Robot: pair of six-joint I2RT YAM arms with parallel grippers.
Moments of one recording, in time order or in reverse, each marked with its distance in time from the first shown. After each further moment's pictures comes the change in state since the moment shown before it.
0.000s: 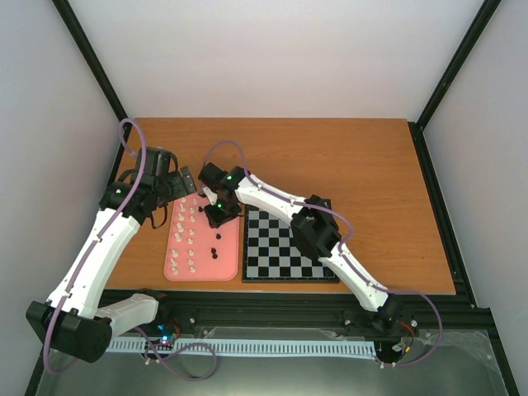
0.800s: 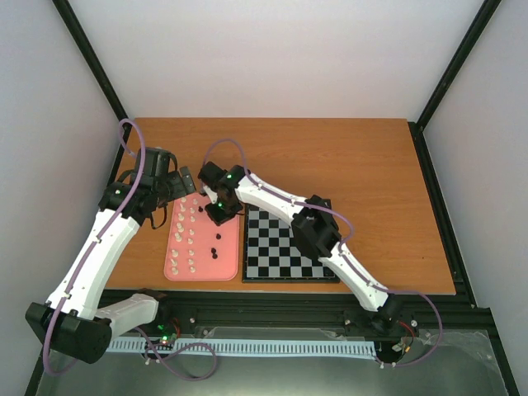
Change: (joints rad) left arm 0.000 -0.007 0.000 -0.001 -0.009 0.000; right arm 0.000 0.010 0.032 -0.035 0.046 -0.017
